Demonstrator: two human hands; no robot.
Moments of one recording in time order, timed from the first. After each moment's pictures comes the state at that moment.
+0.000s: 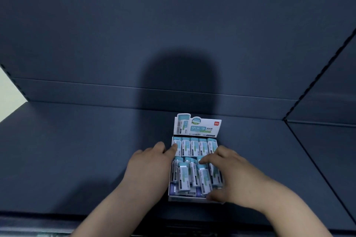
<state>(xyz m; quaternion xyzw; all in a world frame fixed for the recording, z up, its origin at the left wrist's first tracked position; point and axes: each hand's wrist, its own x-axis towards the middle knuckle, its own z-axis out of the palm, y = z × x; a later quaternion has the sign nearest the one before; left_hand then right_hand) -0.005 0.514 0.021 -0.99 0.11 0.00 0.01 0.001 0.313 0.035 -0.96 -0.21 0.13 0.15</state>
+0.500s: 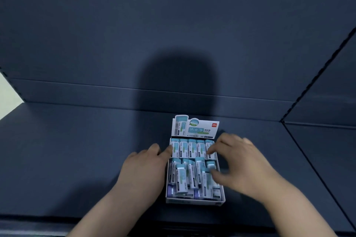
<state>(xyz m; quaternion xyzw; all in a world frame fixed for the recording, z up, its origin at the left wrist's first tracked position) -0.006 0.518 0.020 -0.99 0.10 -0.01 0.00 0.014 0.303 0.043 -0.97 -0.23 -0.03 0.11</state>
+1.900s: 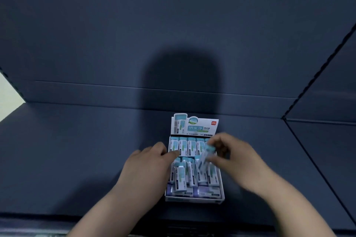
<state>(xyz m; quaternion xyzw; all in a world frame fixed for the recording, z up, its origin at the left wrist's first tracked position) -0.007 0.519 0.013 -0.98 0.17 -0.05 -0.04 0.015 0.309 0.042 -0.92 -0.10 0.05 0.39</state>
